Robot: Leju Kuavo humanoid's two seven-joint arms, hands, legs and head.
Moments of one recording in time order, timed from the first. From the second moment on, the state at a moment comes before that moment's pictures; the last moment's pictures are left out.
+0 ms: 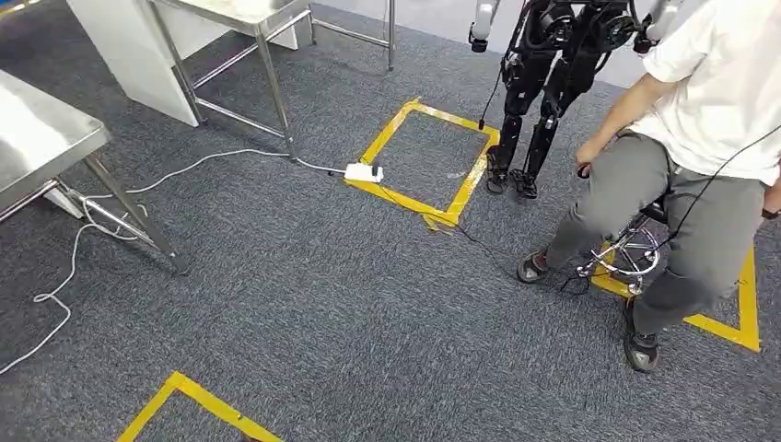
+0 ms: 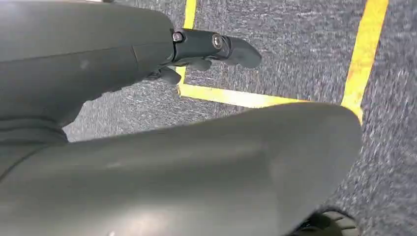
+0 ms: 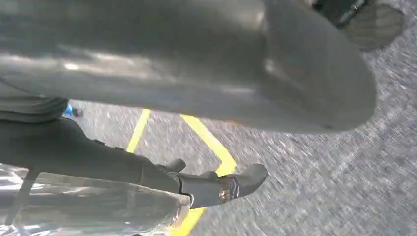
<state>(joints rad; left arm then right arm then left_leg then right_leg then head) -0.14 -0.10 0.07 -0.19 -0.24 0.14 0.00 -0.05 0.05 -0.35 -0.19 0.71 -0.16 0.15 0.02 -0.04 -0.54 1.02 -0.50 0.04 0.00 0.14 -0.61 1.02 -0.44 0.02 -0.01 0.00</state>
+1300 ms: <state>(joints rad) -0.15 -0.11 0.05 -0.19 -0.27 0.13 0.04 -0.06 0.05 -0.38 -0.19 0.73 -0.16 0.17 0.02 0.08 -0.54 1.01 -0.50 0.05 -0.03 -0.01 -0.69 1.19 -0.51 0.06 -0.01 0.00</state>
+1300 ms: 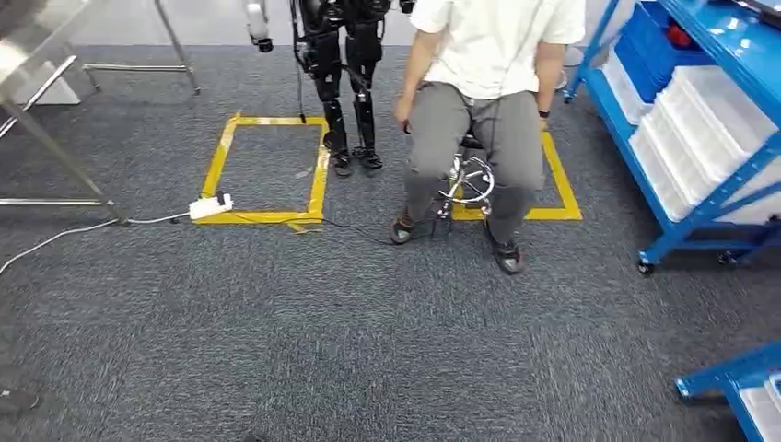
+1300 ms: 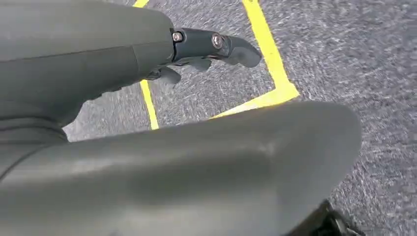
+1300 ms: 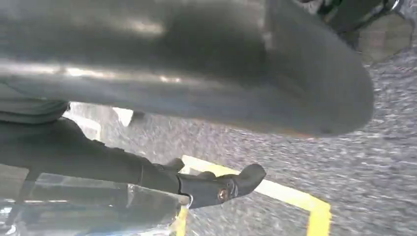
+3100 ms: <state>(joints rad) -0.14 -0.12 0.05 -0.20 -0.29 0.13 0.02 -0.06 0.05 -0.40 -0.19 0.77 -0.14 0.15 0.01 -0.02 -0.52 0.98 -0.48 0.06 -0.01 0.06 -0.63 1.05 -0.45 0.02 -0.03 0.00</state>
